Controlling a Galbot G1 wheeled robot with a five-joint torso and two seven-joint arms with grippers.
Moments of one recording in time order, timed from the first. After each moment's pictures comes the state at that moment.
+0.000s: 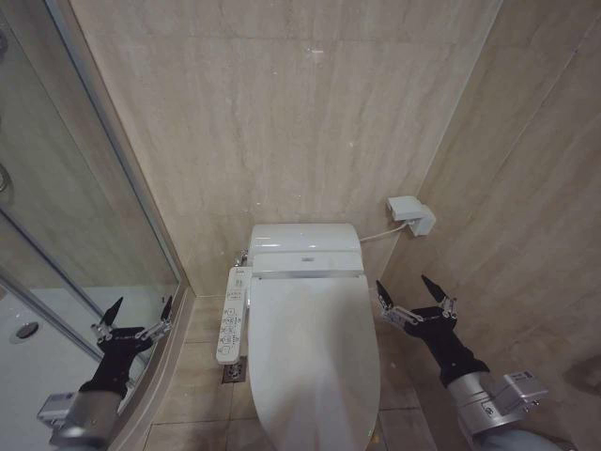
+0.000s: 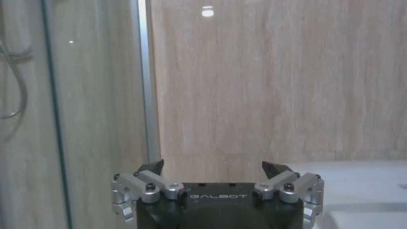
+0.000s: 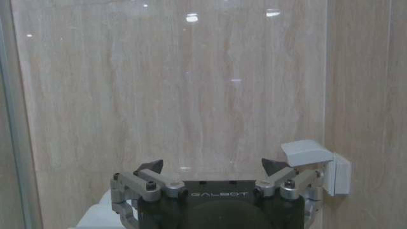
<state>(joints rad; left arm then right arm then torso) 1.71 -1.25 -0.80 -2.30 -0.37 0.01 -0.07 -1.67 1.48 0.75 2.49 0.26 -0.24 -0.17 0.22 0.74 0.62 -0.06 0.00</state>
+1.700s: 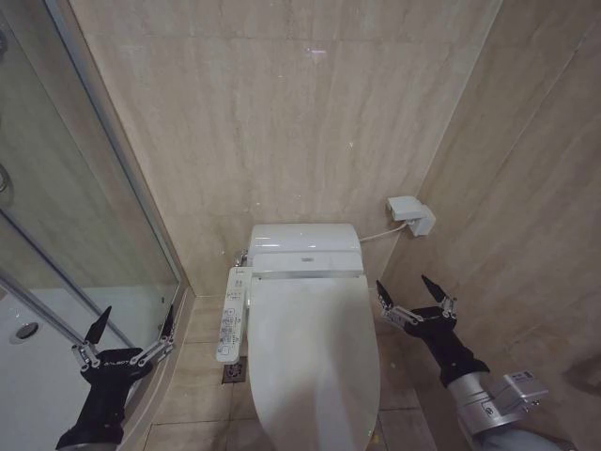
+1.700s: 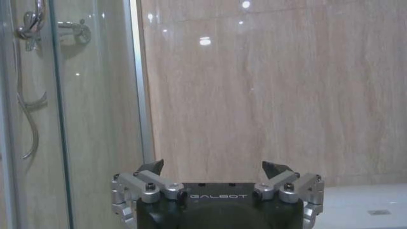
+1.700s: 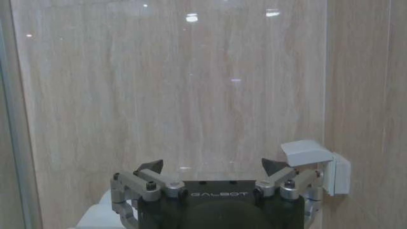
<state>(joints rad) 1.92 -1.41 -0.76 -2.50 -0.17 -0.11 -0.06 -1.67 1.48 0.75 2.49 0.26 -0.24 -0.17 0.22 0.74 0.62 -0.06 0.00</state>
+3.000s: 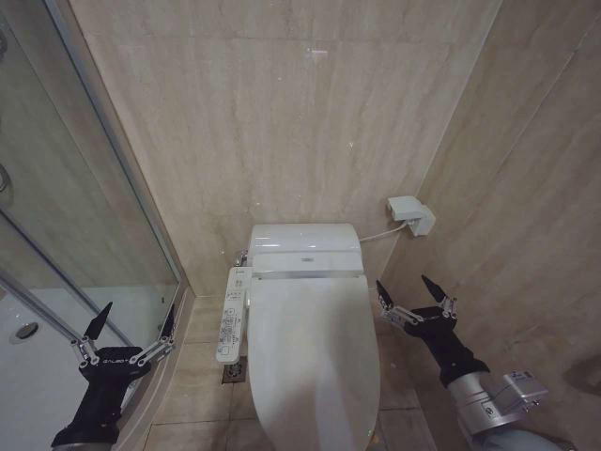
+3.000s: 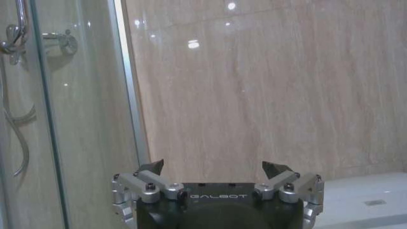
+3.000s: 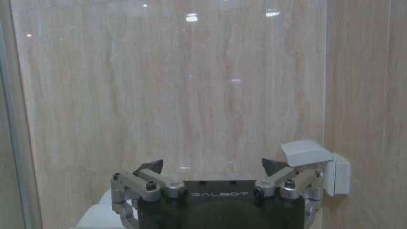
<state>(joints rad) 1.92 -1.41 -0.80 -2.50 -0.14 -0.12 0.00 -1.67 1.48 0.75 2.49 0.26 -0.24 -0.17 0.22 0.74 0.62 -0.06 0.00</state>
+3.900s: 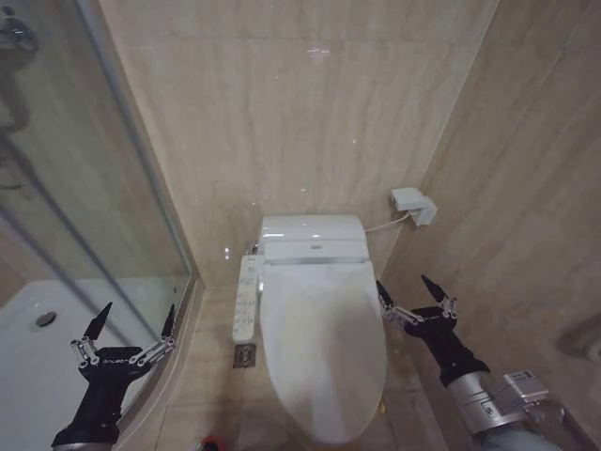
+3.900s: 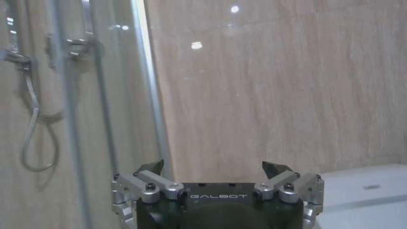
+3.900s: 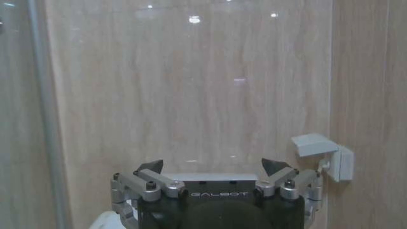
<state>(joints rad) 1.92 -1.41 -0.80 -2.50 -0.14 -0.12 0.00 -1.67 1.48 0.75 2.49 0.26 -0.24 -0.17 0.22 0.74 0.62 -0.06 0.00</state>
